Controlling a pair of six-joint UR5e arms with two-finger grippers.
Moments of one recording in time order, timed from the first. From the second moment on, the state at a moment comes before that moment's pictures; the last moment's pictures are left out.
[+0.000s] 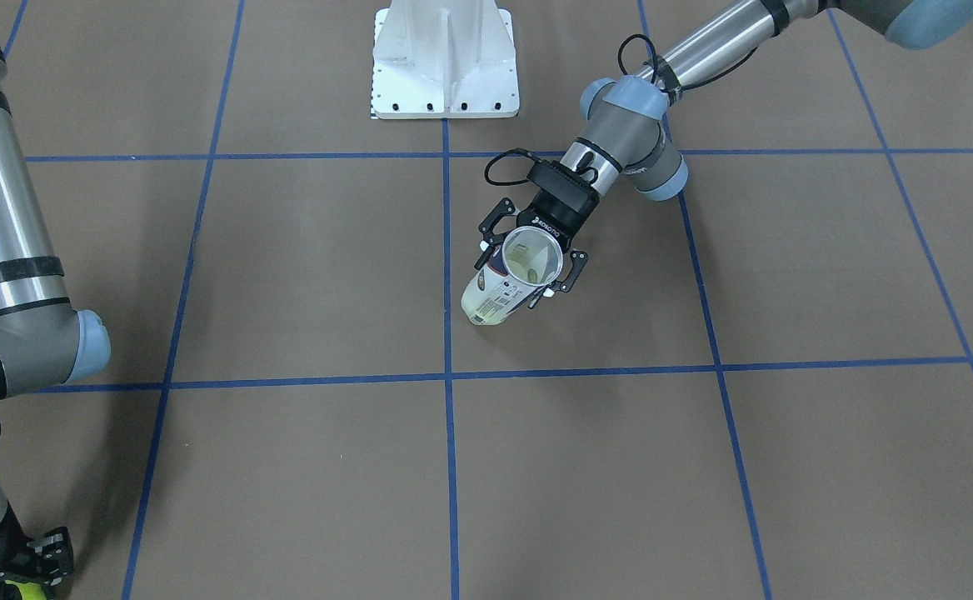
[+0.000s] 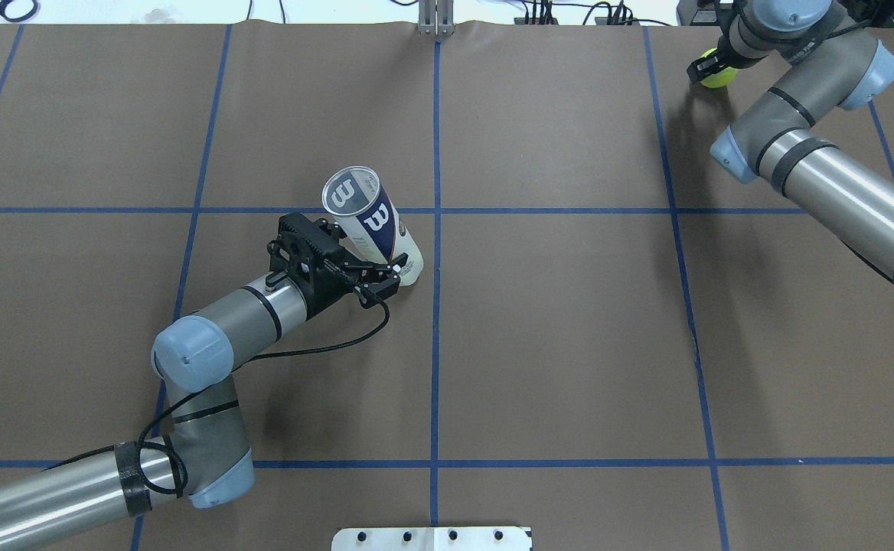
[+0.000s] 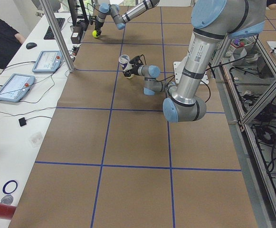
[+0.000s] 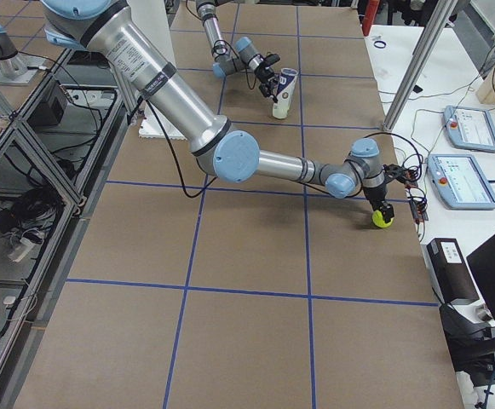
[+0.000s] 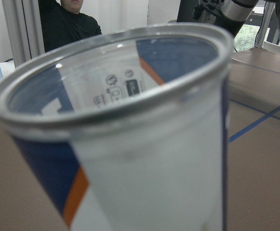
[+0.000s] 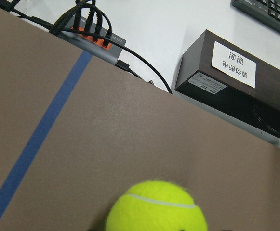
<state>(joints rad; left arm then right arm) -0.39 -2.08 -1.35 -2.97 -1.23 -0.58 1.07 -0.74 0.58 -0.73 1.76 0.37</state>
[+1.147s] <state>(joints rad) -0.39 -2.09 -1.35 -2.96 -1.23 -0.58 1.16 -0.70 1.16 -1.20 2.13 0.63</state>
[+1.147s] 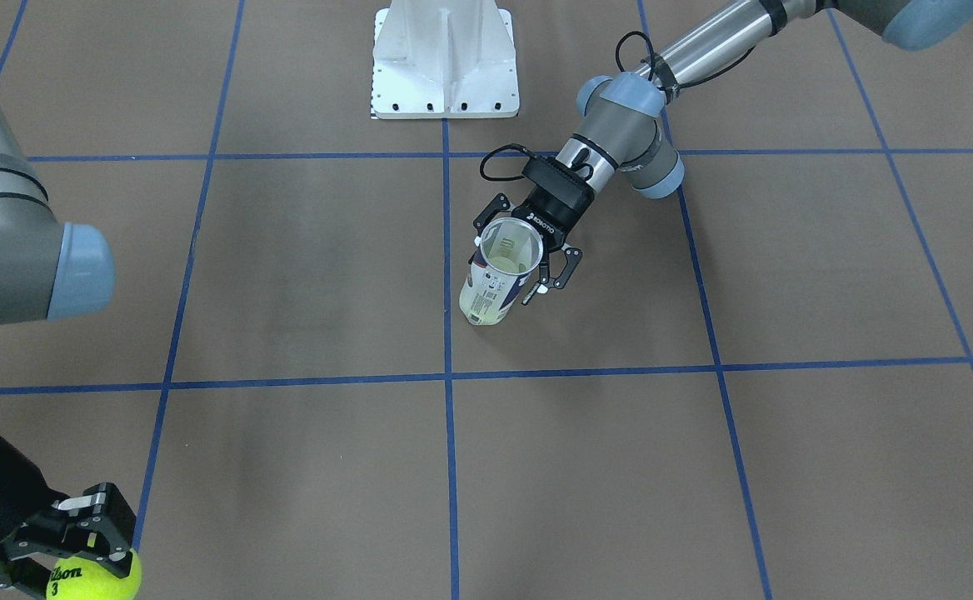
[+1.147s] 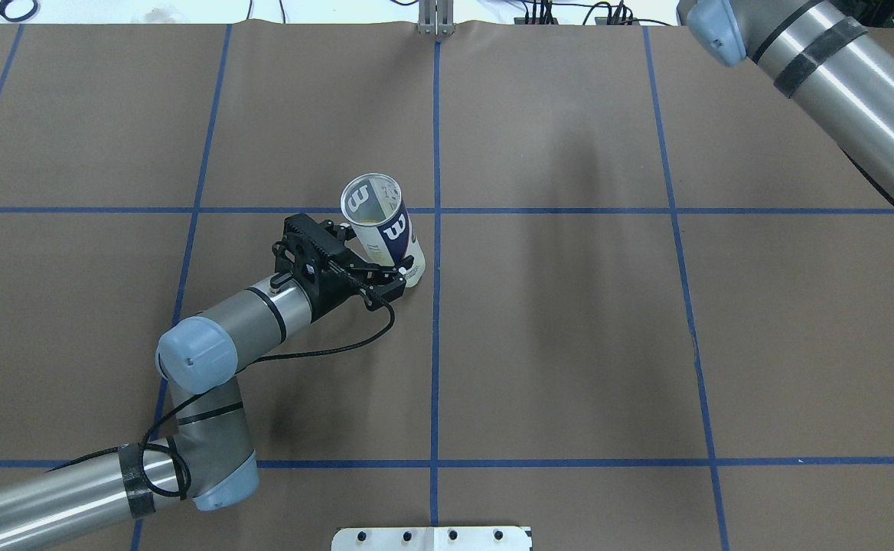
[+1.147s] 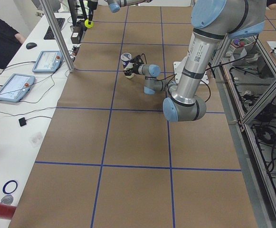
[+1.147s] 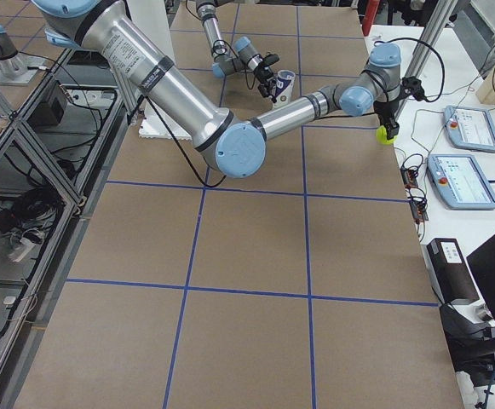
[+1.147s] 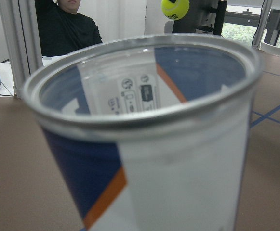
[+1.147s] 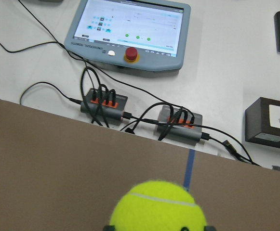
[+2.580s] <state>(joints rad) -0.38 -2.13 -1.36 -2.93 -1.24 -0.58 0.88 -0.59 1.53 -1.40 2.26 1.20</state>
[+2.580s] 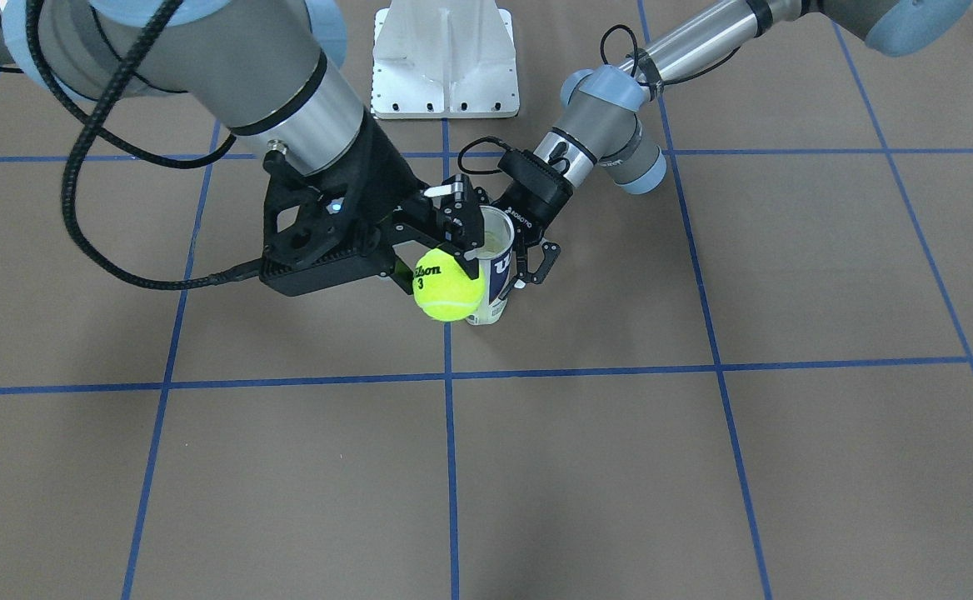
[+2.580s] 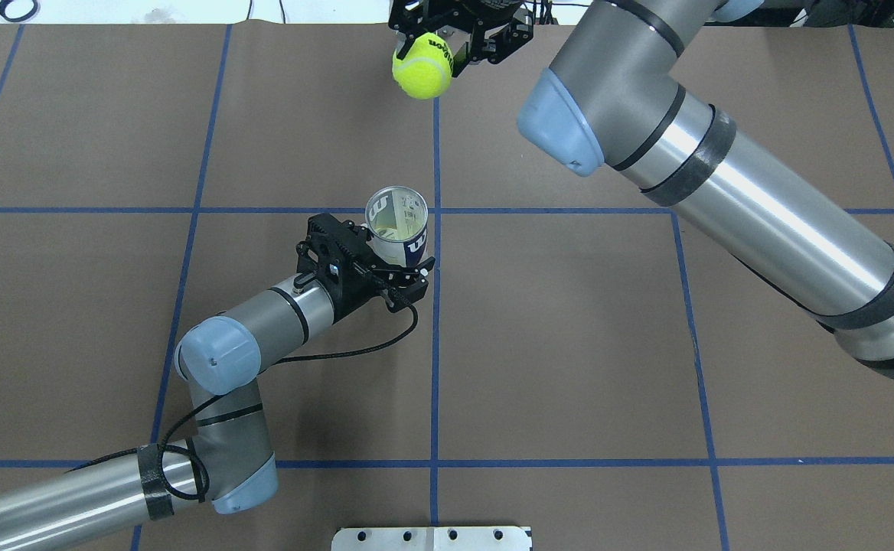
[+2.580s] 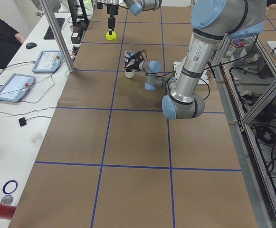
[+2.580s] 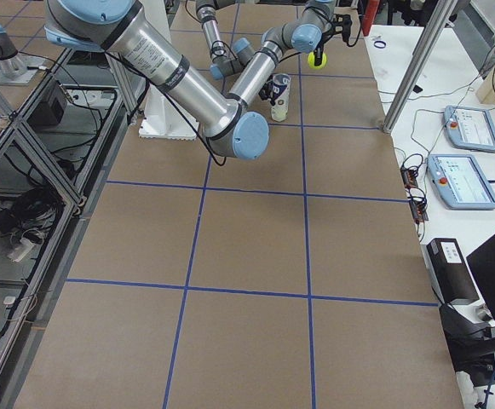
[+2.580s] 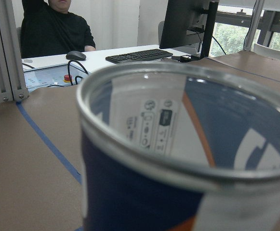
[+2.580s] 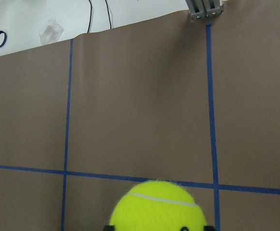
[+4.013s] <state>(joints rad) -0.38 -2.12 -1.35 -2.93 -1.24 -0.58 0.72 -0.60 1.58 -1.54 2.23 1.21</state>
